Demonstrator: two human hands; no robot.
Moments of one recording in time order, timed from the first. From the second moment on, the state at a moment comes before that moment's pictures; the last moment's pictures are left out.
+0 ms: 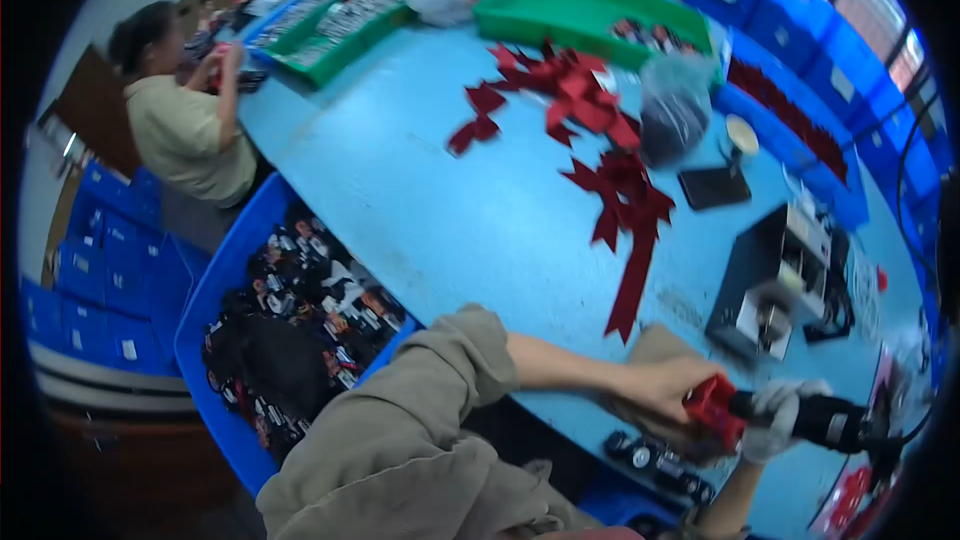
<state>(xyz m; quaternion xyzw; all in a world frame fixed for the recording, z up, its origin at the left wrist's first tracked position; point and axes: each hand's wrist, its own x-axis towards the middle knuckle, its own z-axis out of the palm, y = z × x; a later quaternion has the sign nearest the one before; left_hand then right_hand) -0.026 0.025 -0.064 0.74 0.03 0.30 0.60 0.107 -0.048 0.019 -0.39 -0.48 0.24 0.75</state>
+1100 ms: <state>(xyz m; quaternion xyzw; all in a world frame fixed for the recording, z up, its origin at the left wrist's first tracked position) -0.033 0.019 -0.075 0.80 0.07 0.37 0.47 0.171 -0.217 -0.081 -0.63 -0.45 0.26 0.58</state>
